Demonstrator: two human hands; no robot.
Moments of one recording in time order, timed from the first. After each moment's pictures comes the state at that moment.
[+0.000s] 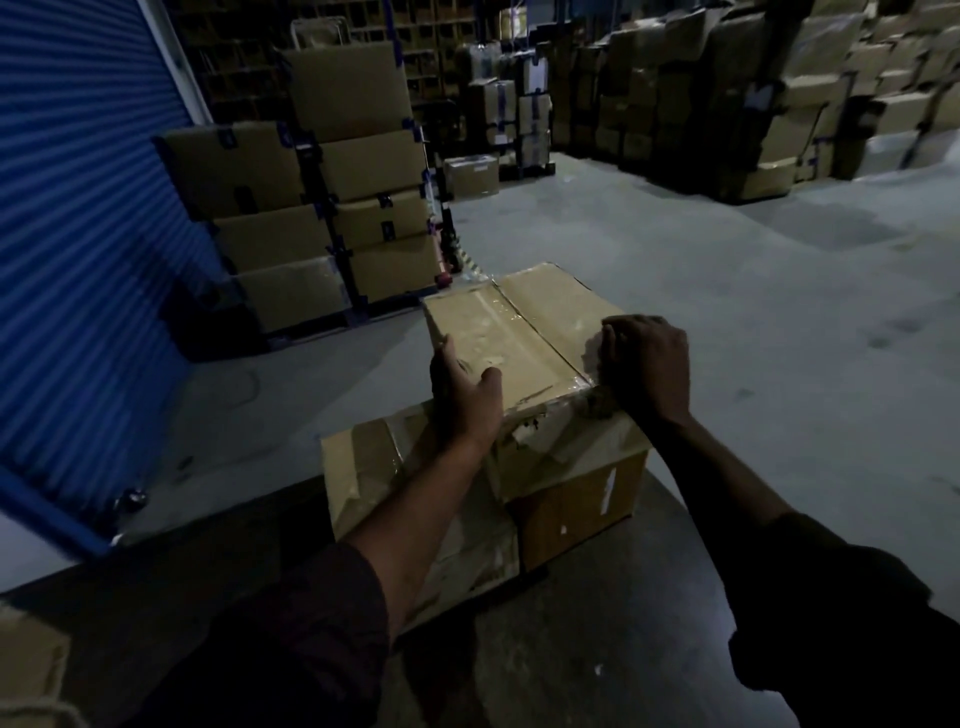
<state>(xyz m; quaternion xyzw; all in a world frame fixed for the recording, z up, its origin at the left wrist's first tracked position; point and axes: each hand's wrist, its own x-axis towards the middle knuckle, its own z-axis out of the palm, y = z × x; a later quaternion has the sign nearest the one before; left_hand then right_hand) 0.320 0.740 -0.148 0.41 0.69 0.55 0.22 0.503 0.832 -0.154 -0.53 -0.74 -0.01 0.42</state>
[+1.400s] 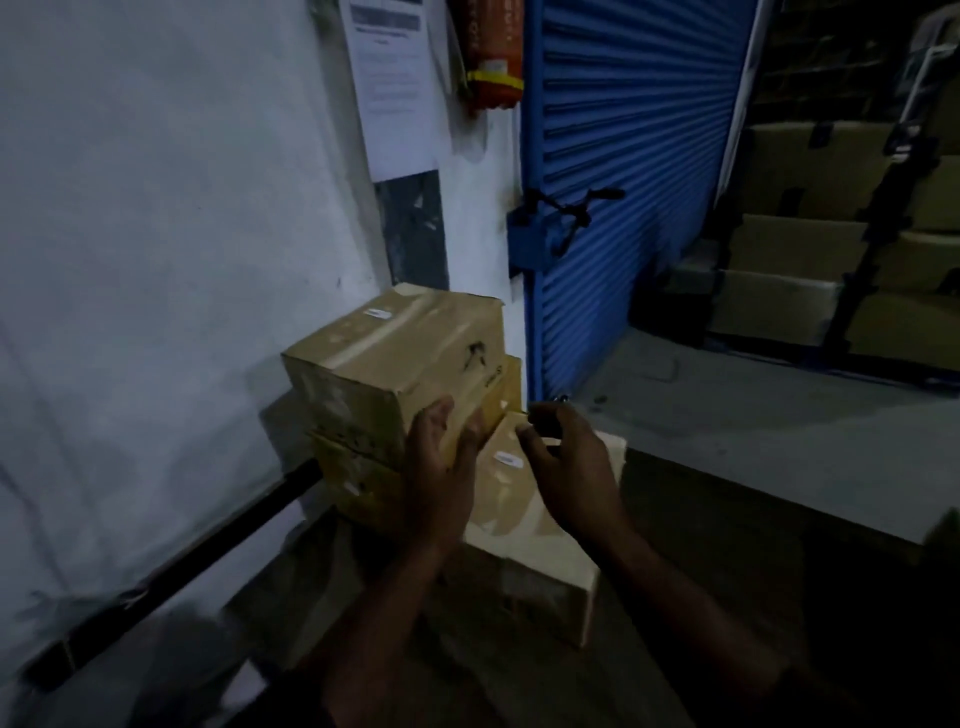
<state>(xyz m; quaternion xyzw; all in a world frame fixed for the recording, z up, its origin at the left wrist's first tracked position) -0.106 0.155 -0.165 0.13 0.74 0.64 -0.15 -0.056 0.287 -0.149 -0.09 -0.83 0.47 0.28</state>
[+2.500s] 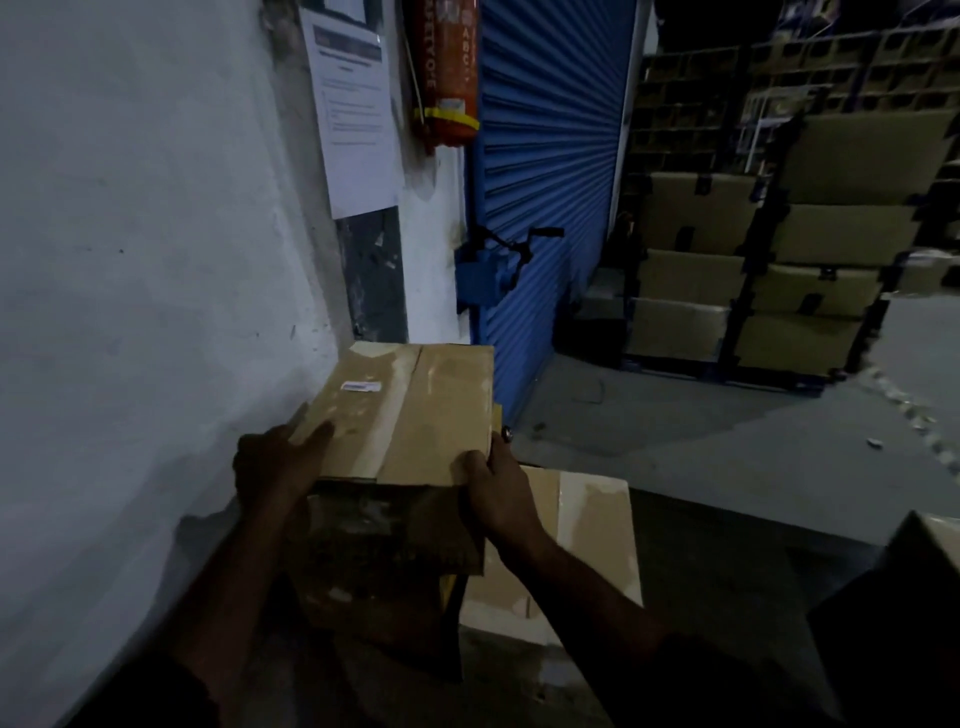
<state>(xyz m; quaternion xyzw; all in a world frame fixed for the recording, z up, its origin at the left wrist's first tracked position) -0.349 0.001 -0.130 -0.02 0.90 0.42 -0.06 -0.192 0.190 -0.144 -0.19 -0.77 0.57 0.22</state>
